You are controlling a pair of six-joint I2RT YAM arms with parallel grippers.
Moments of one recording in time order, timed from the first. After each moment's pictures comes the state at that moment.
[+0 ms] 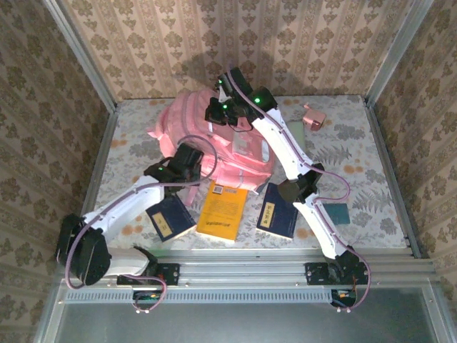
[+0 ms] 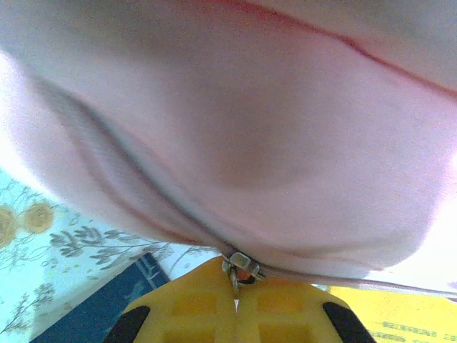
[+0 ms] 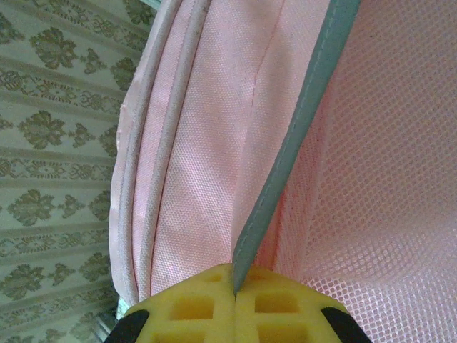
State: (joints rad) left arm -0.62 1.29 0.95 -0.62 -0.34 -0.35; right arm 0.60 2.55 3.09 -1.29 -0.27 0.69
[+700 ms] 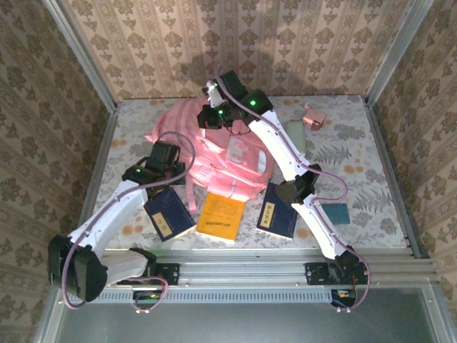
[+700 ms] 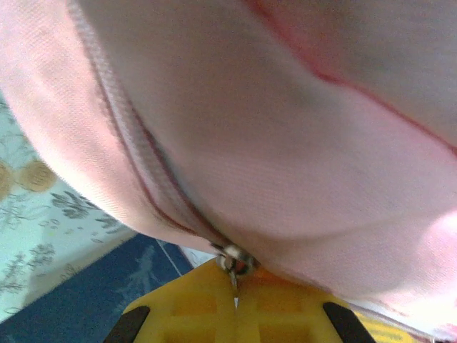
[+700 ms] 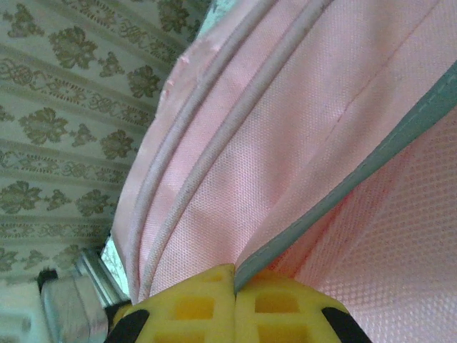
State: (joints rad) left arm -0.49 1.16 0.91 -0.68 -0.14 -0.37; right arm 0.63 2.58 3.09 -1.26 -0.40 0.47
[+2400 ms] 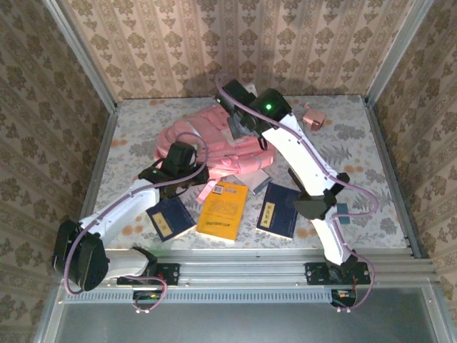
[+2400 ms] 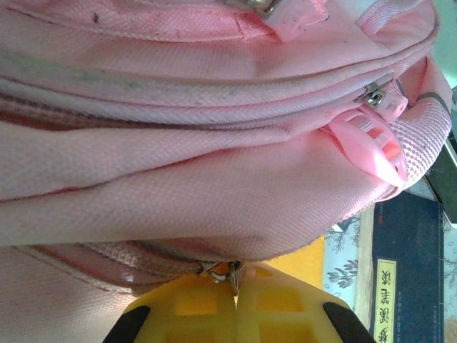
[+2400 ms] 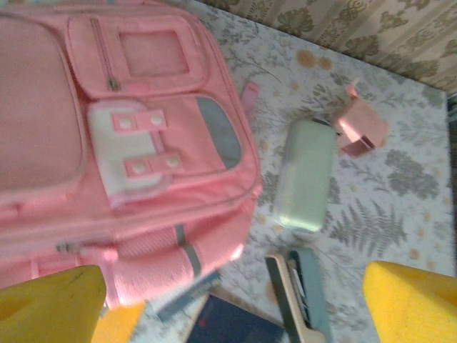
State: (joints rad) left arm -0.59 1.26 0.89 -0.45 0.10 -0.57; right arm 0.78 2.13 2.71 -1.67 0.63 0.38
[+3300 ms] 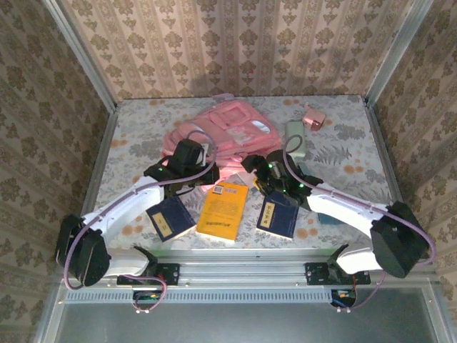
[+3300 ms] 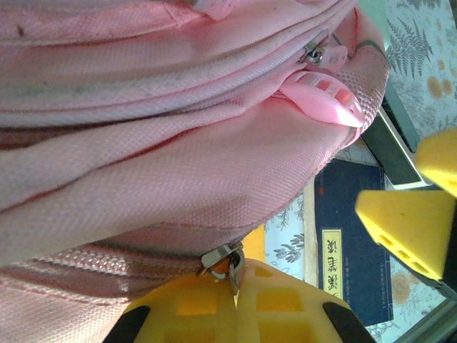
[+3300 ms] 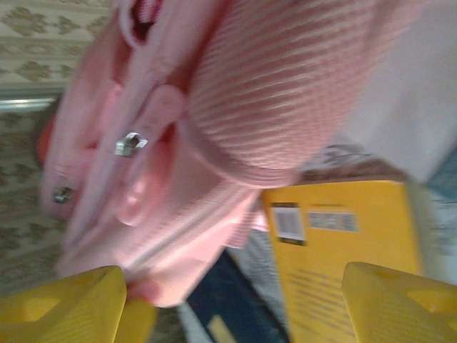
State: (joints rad) left arm -0.66 1.30 0.96 -0.45 0.20 -0.55; right arm 0.65 1.38 0.80 0.03 -0.07 1.46
